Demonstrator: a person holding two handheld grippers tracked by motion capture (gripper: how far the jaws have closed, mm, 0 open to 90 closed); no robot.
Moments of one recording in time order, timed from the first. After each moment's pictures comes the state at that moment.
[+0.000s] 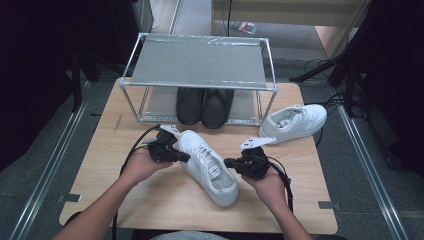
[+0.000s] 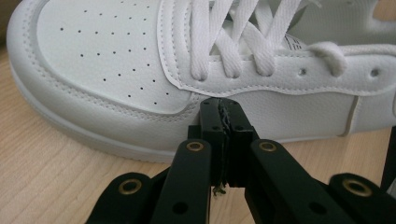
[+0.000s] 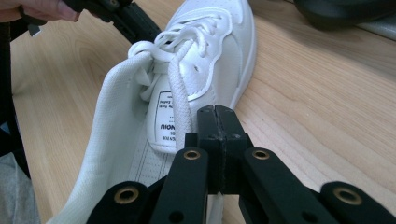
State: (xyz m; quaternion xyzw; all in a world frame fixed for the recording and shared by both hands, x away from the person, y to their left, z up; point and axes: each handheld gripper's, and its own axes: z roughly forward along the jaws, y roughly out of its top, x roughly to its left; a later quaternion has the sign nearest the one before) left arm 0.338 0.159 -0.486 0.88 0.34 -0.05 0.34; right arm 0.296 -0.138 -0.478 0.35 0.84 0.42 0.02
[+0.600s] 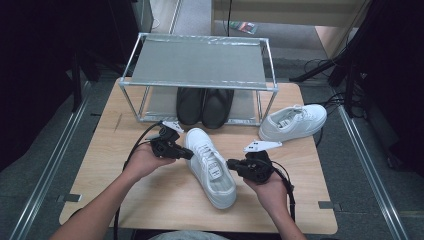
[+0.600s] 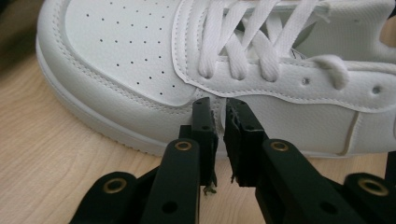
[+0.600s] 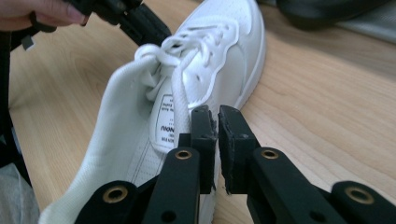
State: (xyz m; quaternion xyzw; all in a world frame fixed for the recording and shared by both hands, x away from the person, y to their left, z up) left arm 0.346 0.156 -0.483 0.88 0.32 -0.05 0.35; right arm 0.283 -0.144 -0.474 0.38 0.82 0.43 0.04
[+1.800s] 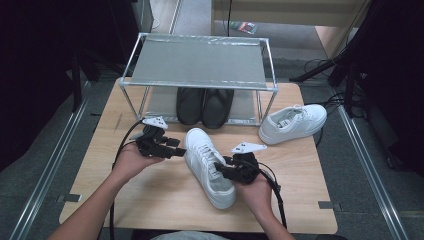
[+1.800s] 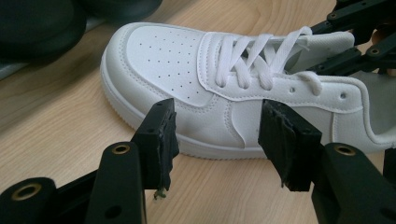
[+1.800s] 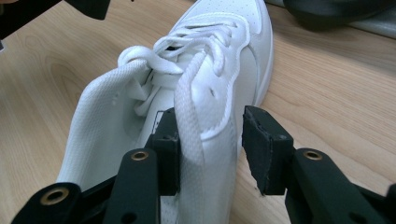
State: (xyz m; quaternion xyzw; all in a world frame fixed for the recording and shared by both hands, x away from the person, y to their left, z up) left arm 0.336 0.190 -0.467 0.85 0.34 -0.01 0.40; right arm 0.288 -0.114 -0.497 0.39 0.81 0.43 0.06
